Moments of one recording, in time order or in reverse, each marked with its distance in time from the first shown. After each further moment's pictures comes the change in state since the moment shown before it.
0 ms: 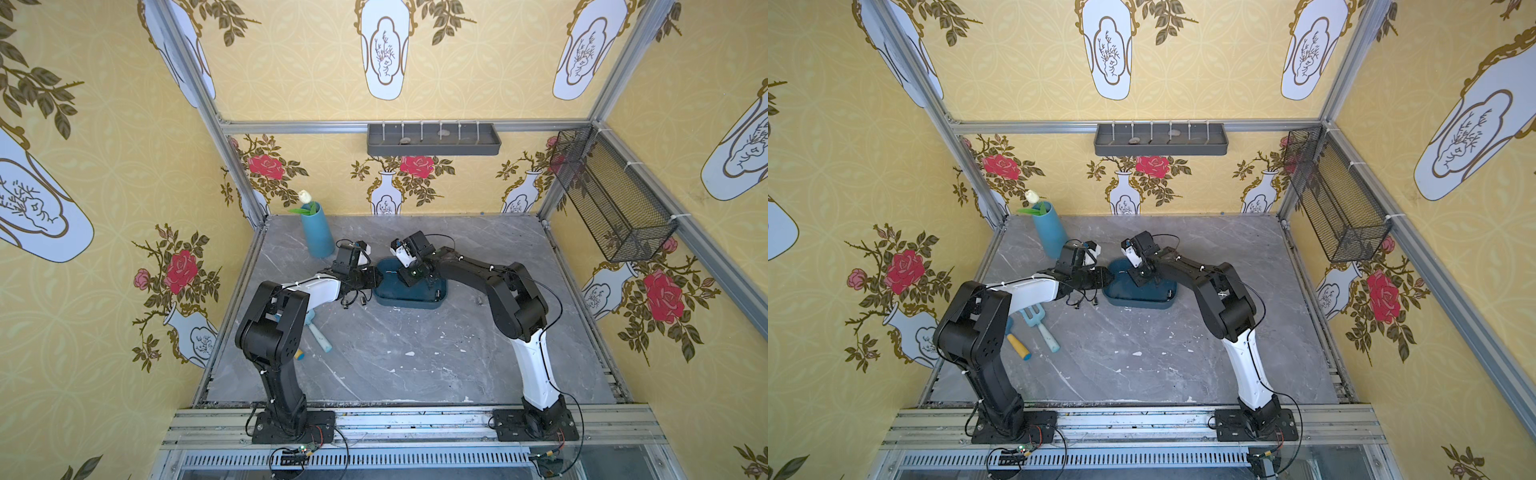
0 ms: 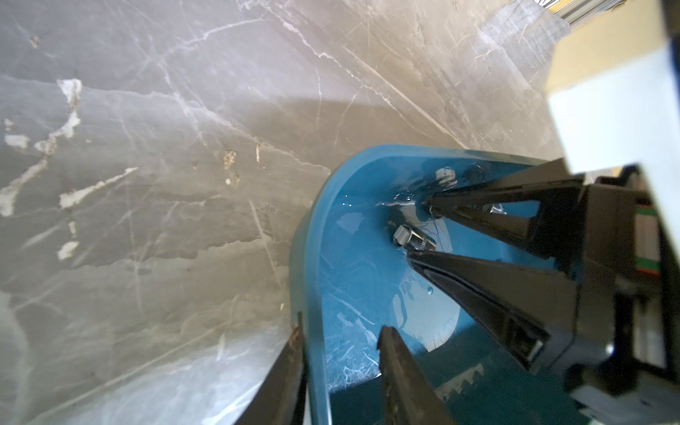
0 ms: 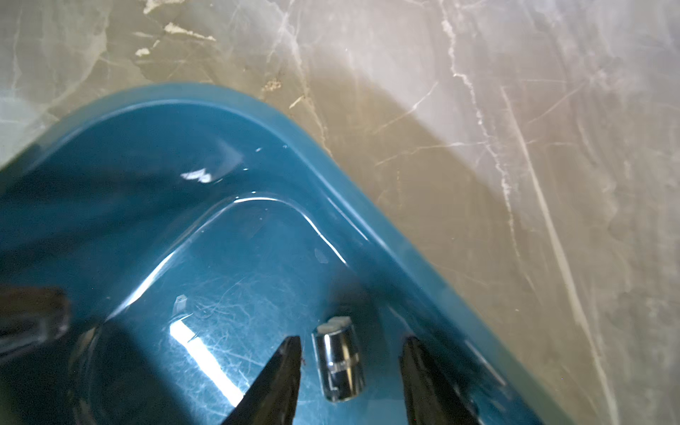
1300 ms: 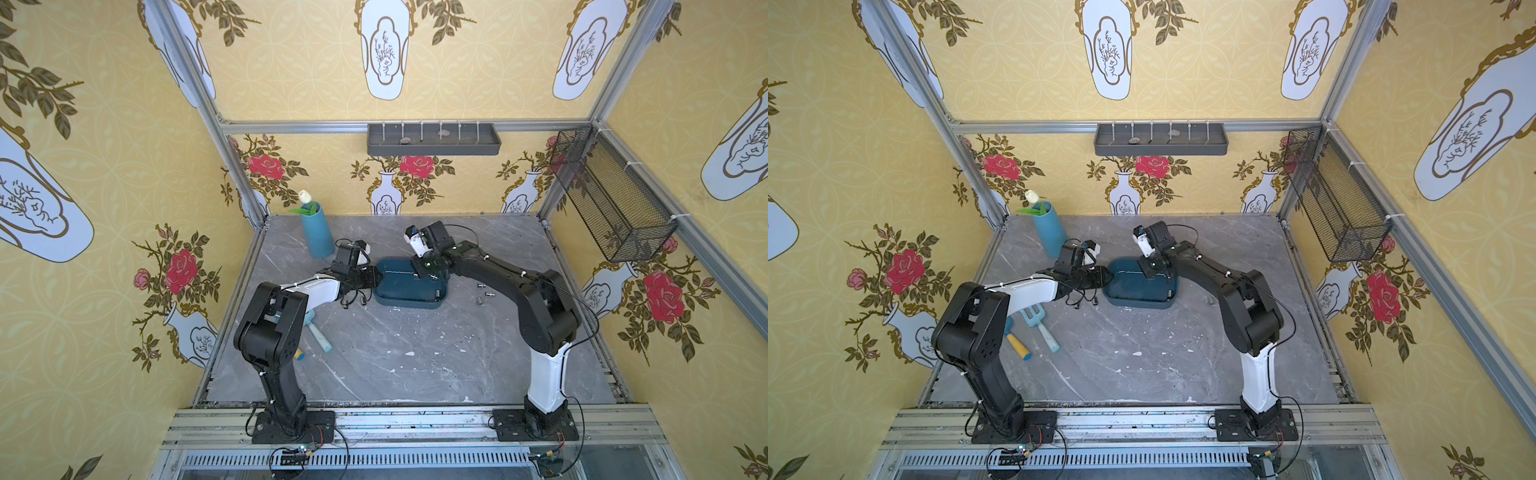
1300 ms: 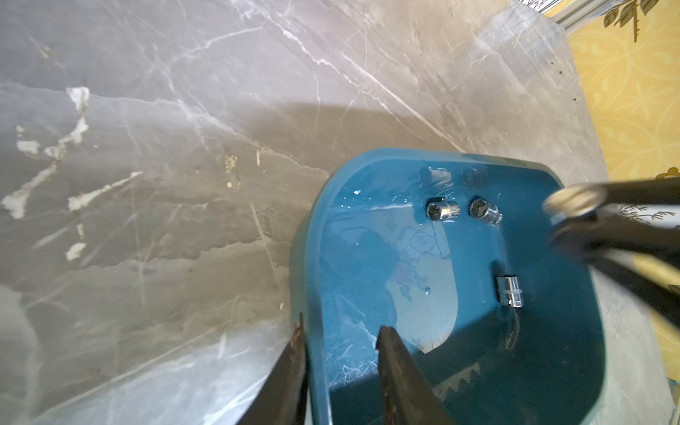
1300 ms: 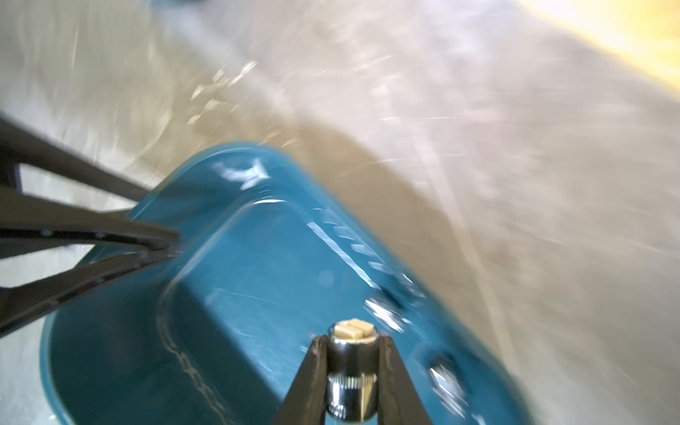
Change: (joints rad) left arm 0.000 -0.016 -0.004 0.002 -0.005 -0.001; right arm -0.084 -0.275 -0.148 -0.013 0.008 0.077
